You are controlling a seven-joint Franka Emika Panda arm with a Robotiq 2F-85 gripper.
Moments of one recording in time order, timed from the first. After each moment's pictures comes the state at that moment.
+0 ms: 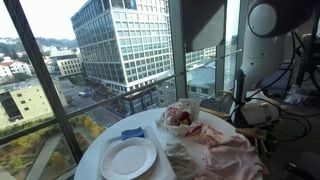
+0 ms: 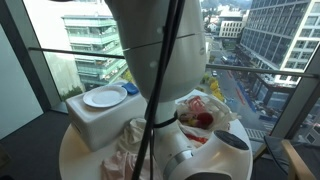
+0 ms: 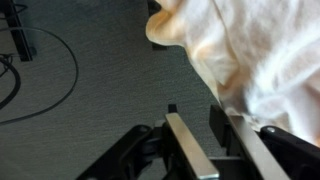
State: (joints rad) arm -0.08 0.82 -0.38 -2.28 0.40 2.80 0.86
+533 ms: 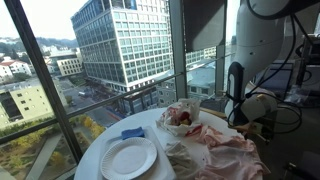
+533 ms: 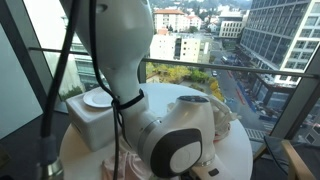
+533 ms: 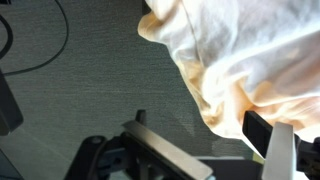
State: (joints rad) arm 0.29 0.68 -0.60 -2.43 0.26 2.87 0.97
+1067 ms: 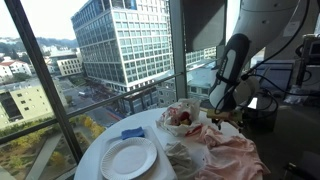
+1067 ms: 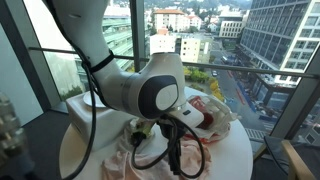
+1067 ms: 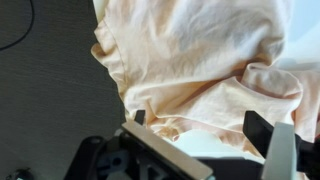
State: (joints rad) arm 0.45 0.46 -0.61 -2.43 0.06 2.77 1.02
